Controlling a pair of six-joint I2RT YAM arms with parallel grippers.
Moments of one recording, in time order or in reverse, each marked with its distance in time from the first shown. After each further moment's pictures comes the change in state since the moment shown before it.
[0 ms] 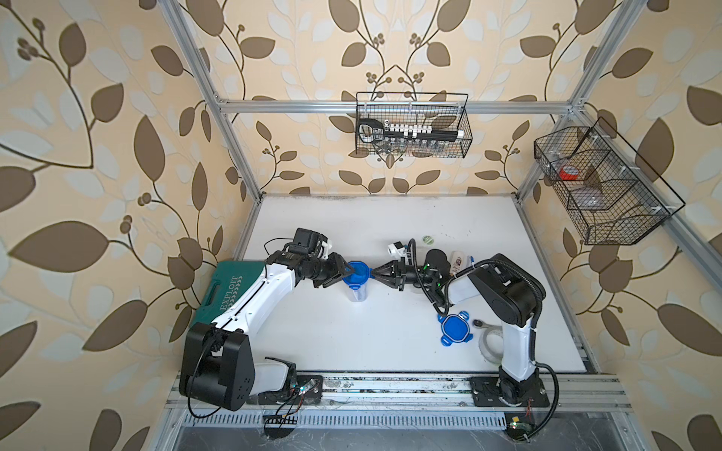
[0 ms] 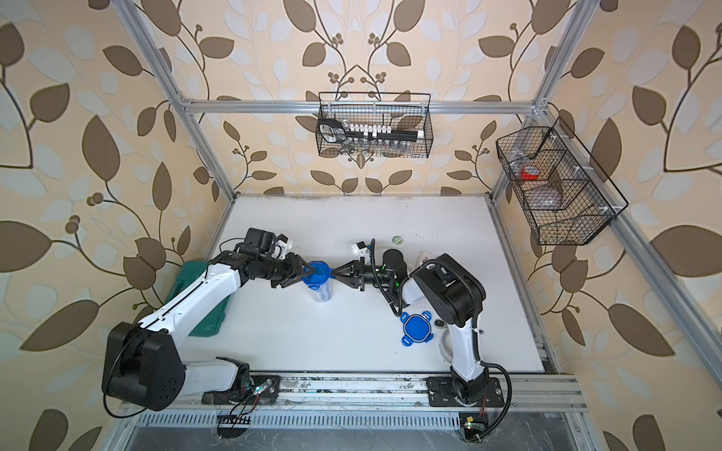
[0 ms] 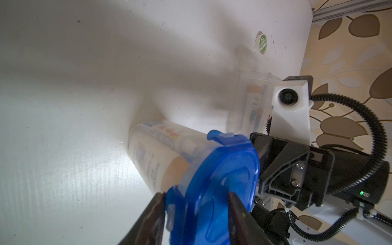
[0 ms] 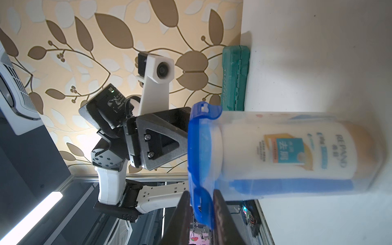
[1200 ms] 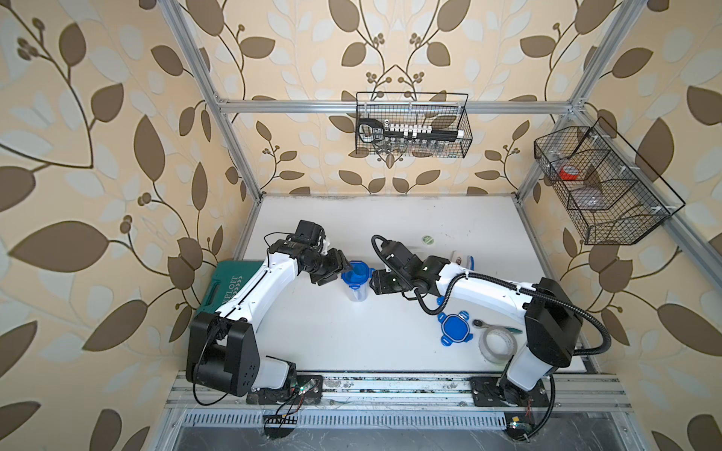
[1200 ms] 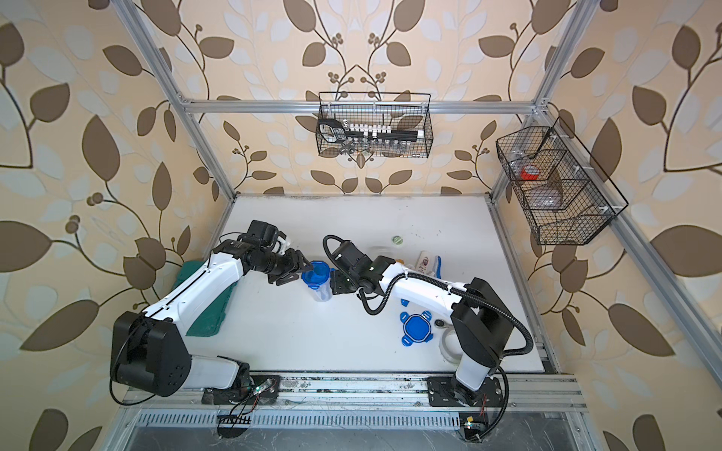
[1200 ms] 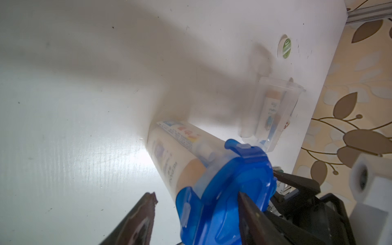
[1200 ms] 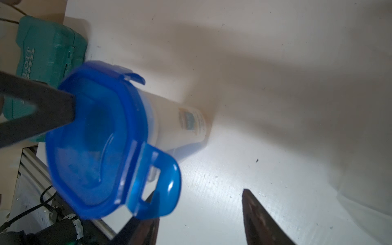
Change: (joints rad) left arm 0.000 0.055 0.120 -0.134 -0.068 0.008; right arm 0.296 -0.307 0.462 -1.756 0.941 -0.908
